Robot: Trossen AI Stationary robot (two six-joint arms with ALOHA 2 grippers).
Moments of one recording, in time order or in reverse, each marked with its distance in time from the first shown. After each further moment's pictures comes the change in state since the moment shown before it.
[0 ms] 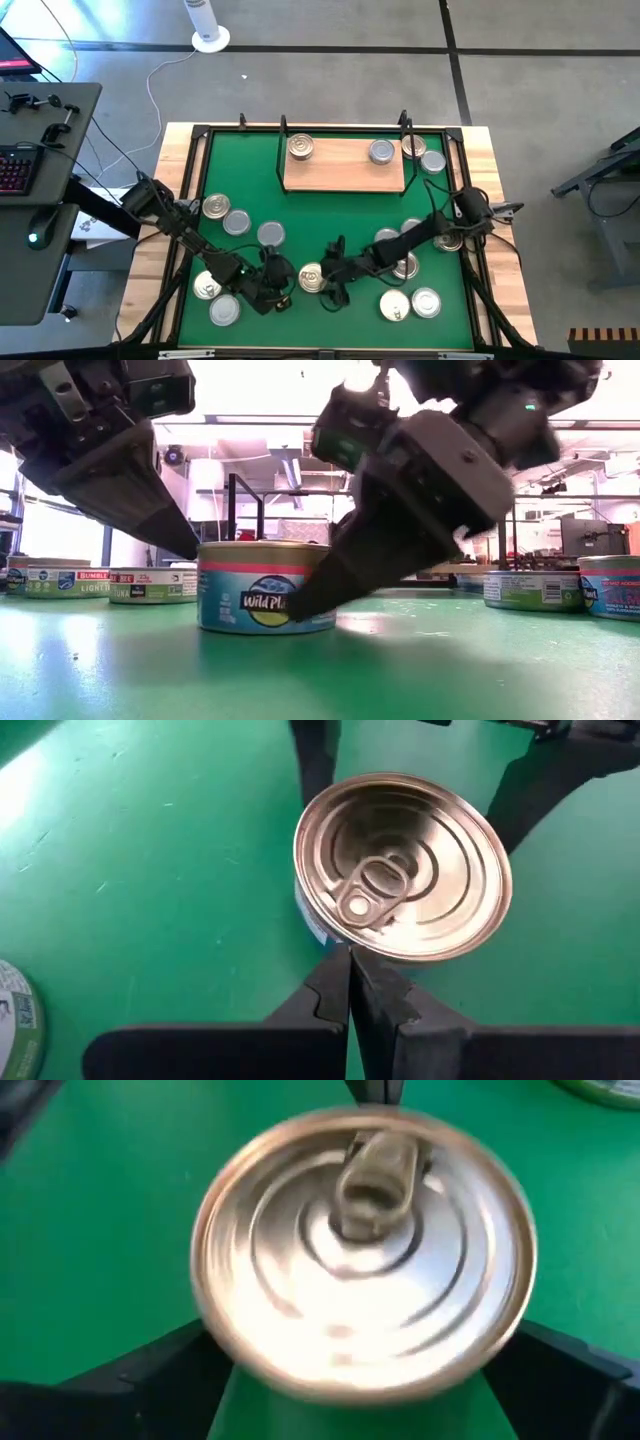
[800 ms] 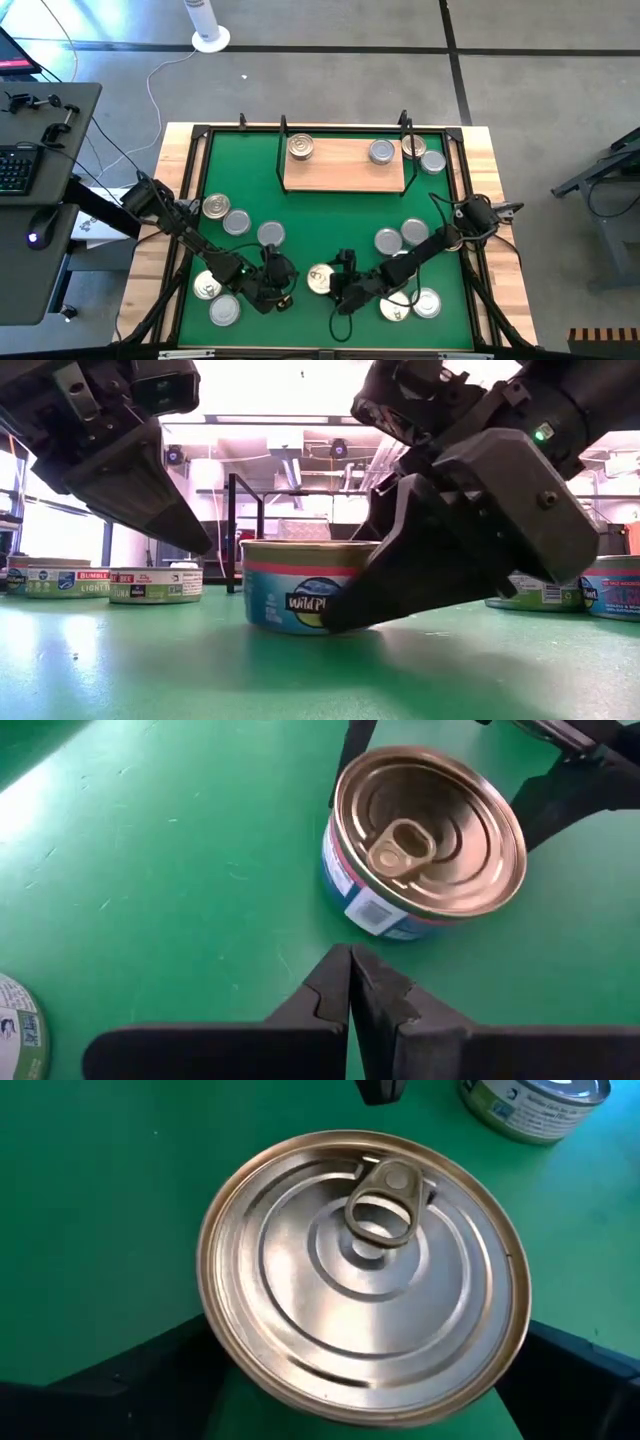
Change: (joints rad) left arm 0.000 0.000 -0.001 0.014 -0.013 0.019; right arm 0.154 -0.010 0.023 -0.138 0.407 -0.020
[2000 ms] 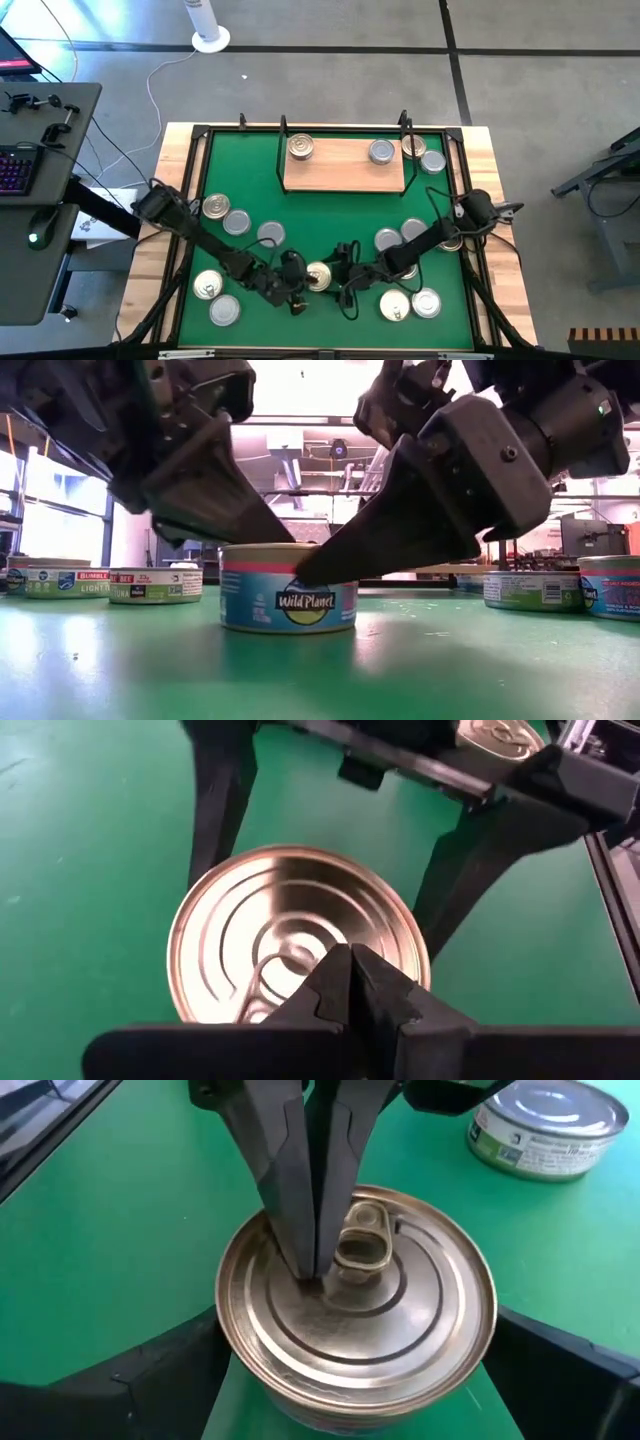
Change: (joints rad) left arm 0.091 0.138 0.002 0.395 0.113 0.174; right arm -0.083 -0.009 -0.164 0.394 -0.165 -0.008
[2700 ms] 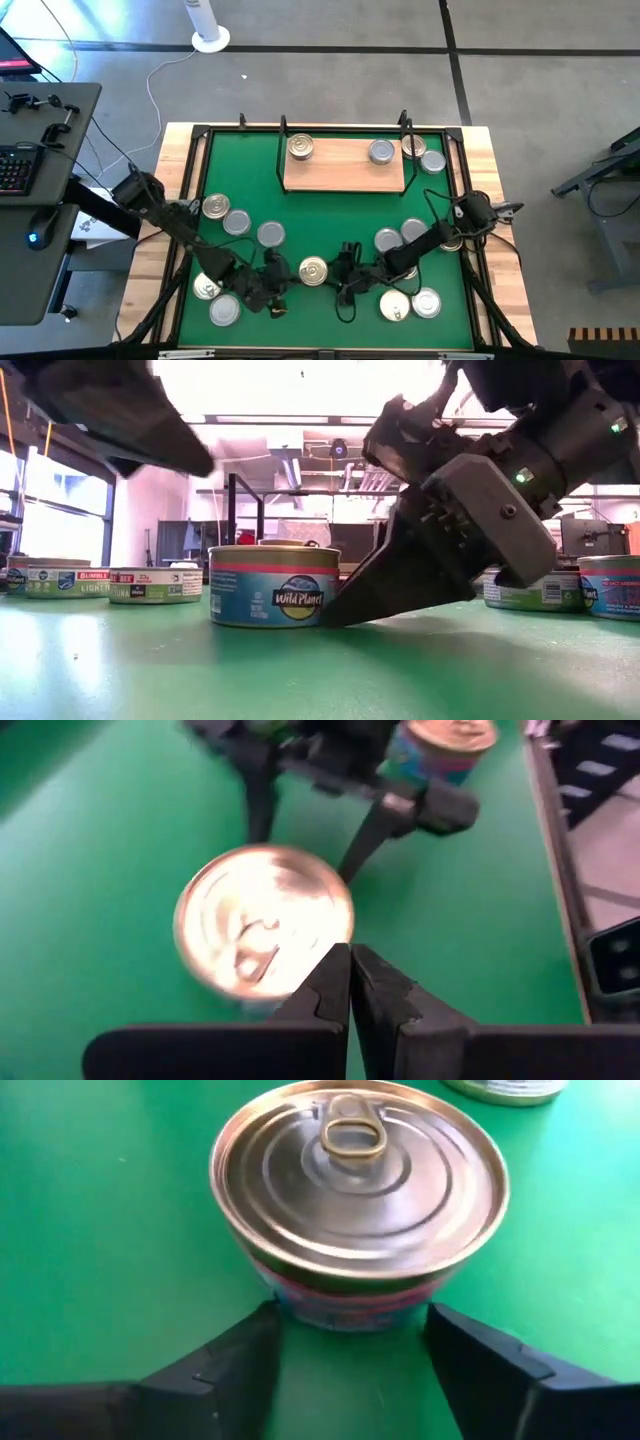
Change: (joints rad) left arm -0.122 -0.248 -0.003 -0.351 -0.077 -0.041; right arm 0.020 -0.003 0.000 -0.137 0.093 0.084
